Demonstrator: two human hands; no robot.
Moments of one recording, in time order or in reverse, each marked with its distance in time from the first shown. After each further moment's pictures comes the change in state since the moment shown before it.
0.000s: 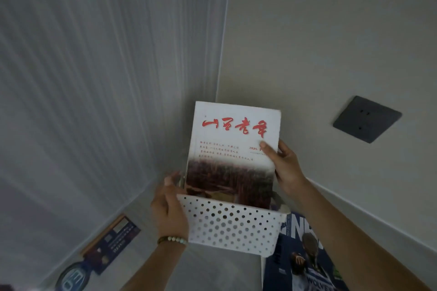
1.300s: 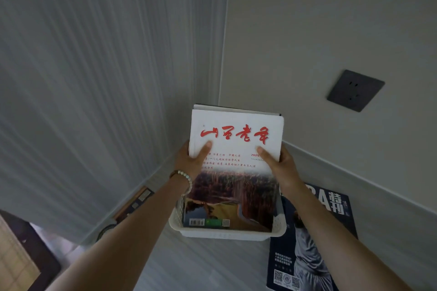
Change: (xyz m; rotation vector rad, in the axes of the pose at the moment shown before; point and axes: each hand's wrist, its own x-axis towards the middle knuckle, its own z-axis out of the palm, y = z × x) left_hand 0.034 0.007 -0.007 0.180 -0.526 -0.099; right_hand -0.090 0.032 0.015 -0.182 0.079 -0.062
